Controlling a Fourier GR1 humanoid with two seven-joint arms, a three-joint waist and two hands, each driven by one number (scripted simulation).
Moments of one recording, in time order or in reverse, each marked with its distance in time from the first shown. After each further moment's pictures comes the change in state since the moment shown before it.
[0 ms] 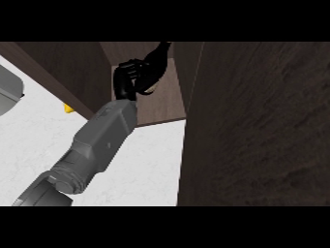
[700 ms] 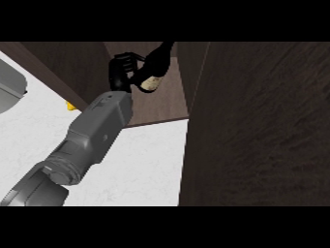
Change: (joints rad) left arm -0.081 0.031 -0.028 0.084 -0.043 0.056 0.060; right arm 0.029 -0.008 -0.030 0.003 -0.011 0.028 -0.026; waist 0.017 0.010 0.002
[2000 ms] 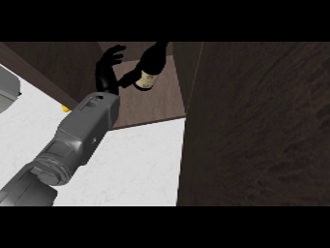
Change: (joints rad) left arm 0.034 0.058 -0.129 0.010 -0.142 0.179 0.077; right arm -0.015 0.009 0.020 0.000 -0.005 0.011 -0.012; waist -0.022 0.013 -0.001
